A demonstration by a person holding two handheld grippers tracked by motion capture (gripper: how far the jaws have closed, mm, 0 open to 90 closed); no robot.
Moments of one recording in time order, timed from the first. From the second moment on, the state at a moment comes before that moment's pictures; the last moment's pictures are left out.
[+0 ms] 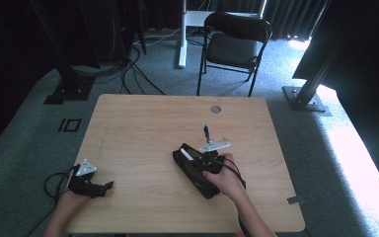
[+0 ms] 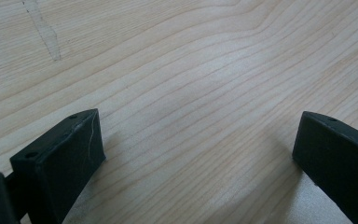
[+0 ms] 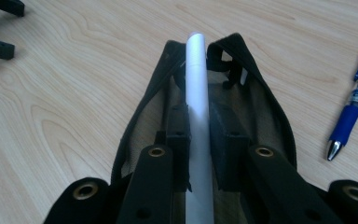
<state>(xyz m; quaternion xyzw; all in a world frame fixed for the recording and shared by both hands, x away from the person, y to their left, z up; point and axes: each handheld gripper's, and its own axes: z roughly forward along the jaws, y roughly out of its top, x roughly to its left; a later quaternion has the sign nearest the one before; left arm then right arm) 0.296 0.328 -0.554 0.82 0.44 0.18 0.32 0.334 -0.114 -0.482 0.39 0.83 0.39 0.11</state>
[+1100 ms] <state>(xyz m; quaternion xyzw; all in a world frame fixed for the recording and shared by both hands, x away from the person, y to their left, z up) 0.296 0.328 -0.554 0.82 0.44 0.18 0.32 0.339 -0.091 -0.490 0.37 0.86 0.32 0.15</state>
